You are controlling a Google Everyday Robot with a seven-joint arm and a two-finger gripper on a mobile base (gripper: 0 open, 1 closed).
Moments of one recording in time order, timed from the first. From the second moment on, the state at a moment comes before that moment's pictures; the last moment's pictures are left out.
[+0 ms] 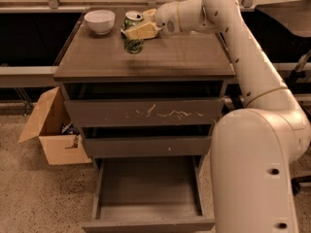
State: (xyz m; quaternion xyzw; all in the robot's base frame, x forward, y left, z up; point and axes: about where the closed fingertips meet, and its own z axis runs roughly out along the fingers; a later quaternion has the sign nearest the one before) arm 0.780 0.044 0.939 -0.53 0.59 0.35 0.50
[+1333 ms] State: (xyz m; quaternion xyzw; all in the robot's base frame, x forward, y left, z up) arm 0.680 0.049 0.949 -0.58 0.55 0.39 0.46
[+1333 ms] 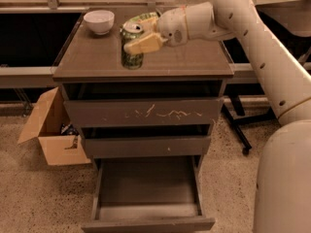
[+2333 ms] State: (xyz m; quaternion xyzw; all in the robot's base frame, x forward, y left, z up) arm 0.559 0.073 0.886 -0.63 0.54 0.39 0.41
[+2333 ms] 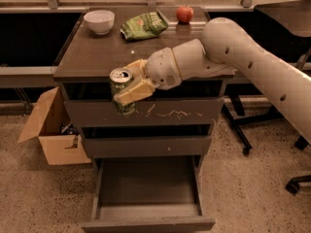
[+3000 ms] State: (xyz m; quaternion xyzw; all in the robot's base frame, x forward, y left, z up) arm 0.534 0.079 0.822 -0.61 0.57 0.37 0.41
